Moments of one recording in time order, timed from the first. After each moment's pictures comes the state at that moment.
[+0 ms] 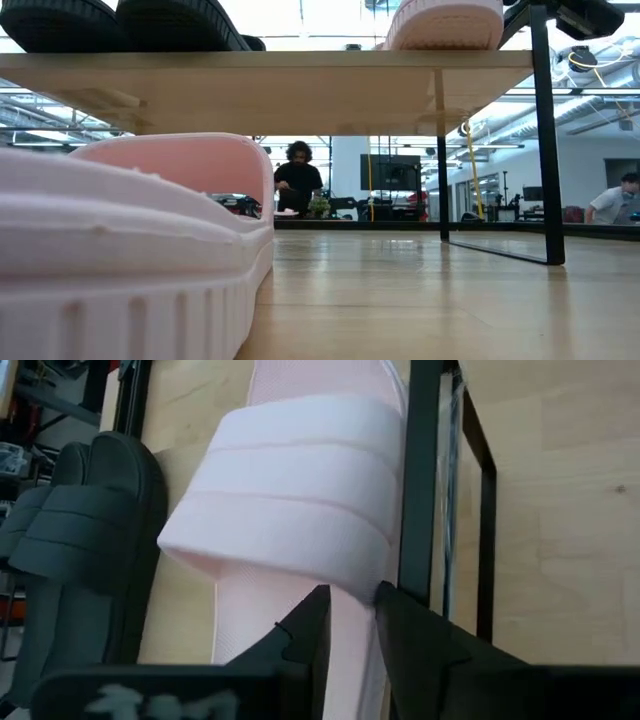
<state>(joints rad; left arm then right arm) -1.06 1.65 2.15 -0.76 -1.49 0.20 0.51 1.48 1.25 -1.03 0.67 2.06</state>
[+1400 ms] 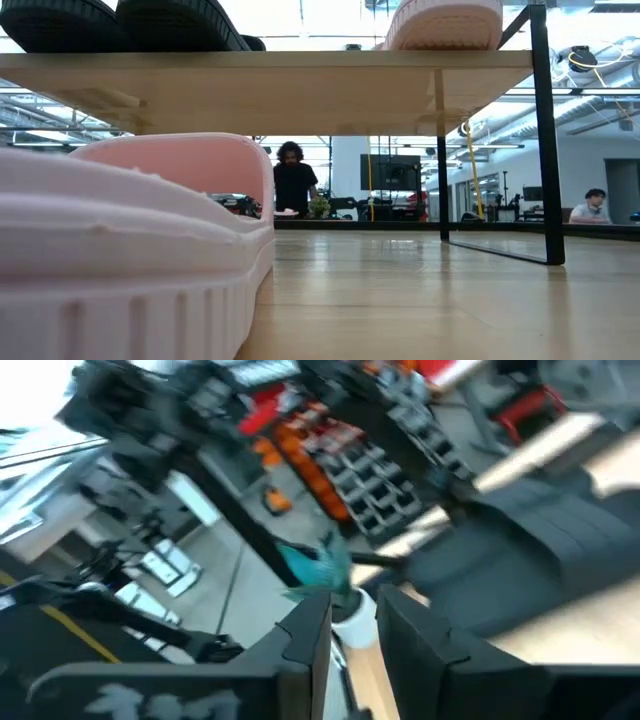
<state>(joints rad) -1.07 1.79 2.15 -0.75 -1.32 -0.34 0.74 1.36 1.25 -0.03 0.78 0.75</state>
